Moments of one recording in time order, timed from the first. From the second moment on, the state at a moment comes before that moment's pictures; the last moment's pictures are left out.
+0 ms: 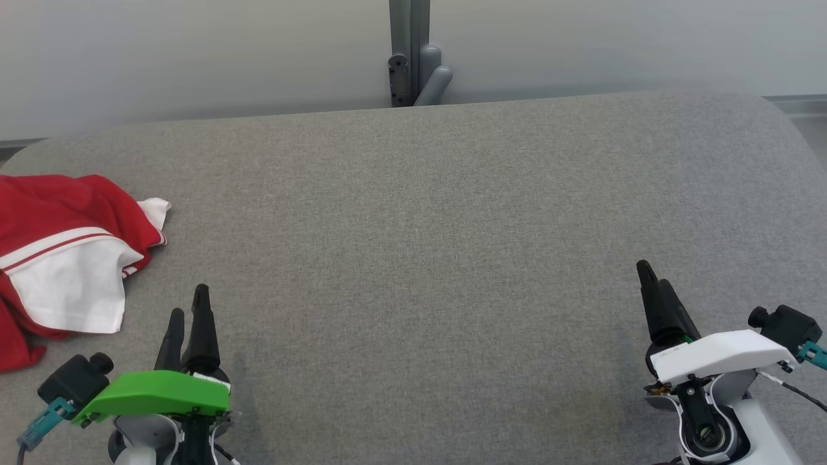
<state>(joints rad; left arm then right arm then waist) -0.12 0.04 0.03 0.26 -0.92 -0.07 -0.05 -0.15 -0.13 0.07 0.30 1.05 0.13 -0.10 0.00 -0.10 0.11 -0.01</state>
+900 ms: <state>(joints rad) -0.11 0.05 -0.01 0.26 -0.57 -0.08 -0.13 -0.15 -0.12 0.09 0.27 0.67 0.13 -0.16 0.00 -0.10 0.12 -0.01</state>
